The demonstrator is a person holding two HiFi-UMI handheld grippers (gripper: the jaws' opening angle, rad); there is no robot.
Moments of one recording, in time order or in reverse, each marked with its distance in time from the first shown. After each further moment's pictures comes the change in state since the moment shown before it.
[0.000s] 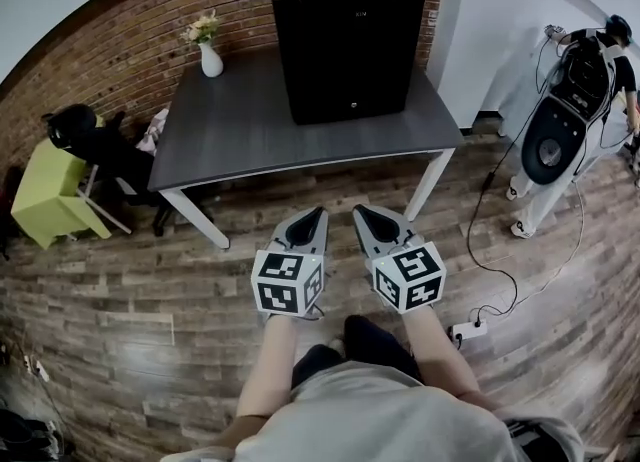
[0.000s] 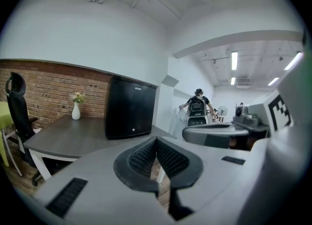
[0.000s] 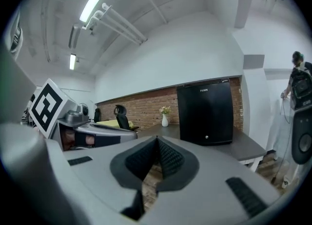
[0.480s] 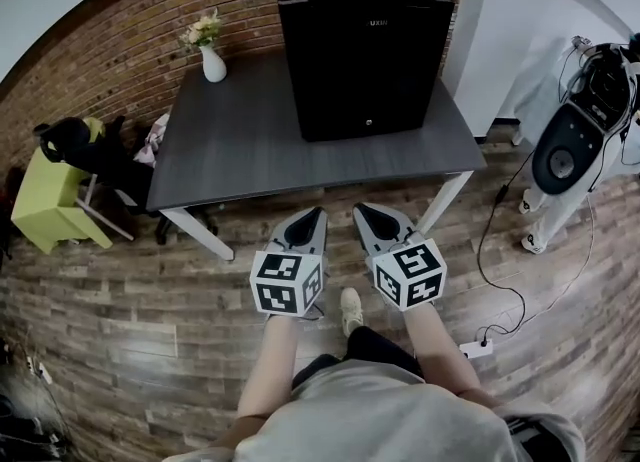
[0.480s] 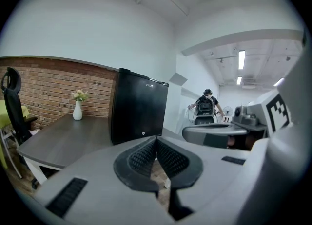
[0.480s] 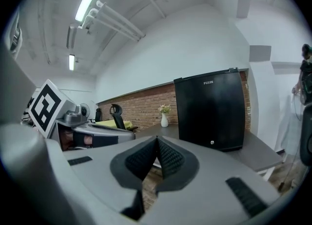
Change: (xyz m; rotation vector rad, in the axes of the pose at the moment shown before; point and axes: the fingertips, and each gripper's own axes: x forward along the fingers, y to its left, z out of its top) left arm 0.090 0.086 0.016 -0.016 0.011 0.041; right arm 0.117 -0.056 0.006 0.008 0.008 0.037
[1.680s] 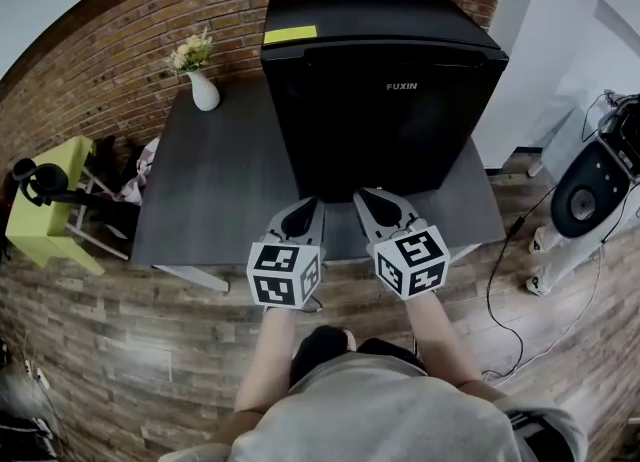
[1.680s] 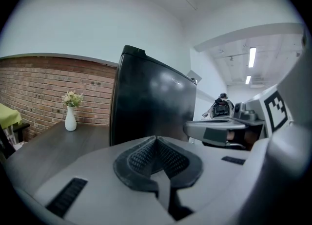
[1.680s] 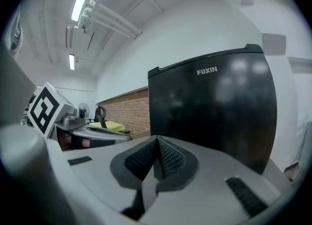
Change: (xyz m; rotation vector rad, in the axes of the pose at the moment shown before) left arm 0.218 0.120 0.099 -0.007 -0.023 0.059; right arm 0.201 -0.172 0.079 -0.041 -0.021 0.045
